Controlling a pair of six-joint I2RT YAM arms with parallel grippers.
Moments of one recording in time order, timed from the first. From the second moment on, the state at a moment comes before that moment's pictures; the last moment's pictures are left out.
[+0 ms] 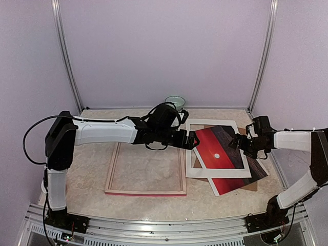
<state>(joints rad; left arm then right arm) -0.94 2.05 1.59 -0.15 0.10 -0.45 0.11 1.43 0.73 -0.20 -0.21 0.49</state>
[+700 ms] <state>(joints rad) -1.04 2.22 1.73 -0.15 0.07 -0.52 0.03 1.38 0.65 -0.24 -0.17 0.55</state>
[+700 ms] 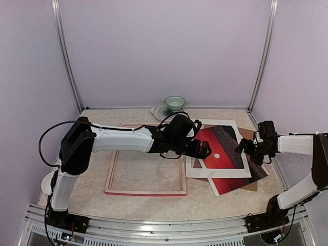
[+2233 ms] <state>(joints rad) -1.07 2.40 1.87 -0.17 0.21 -0.53 0.02 1.35 0.62 -0.26 -0.20 0.53</state>
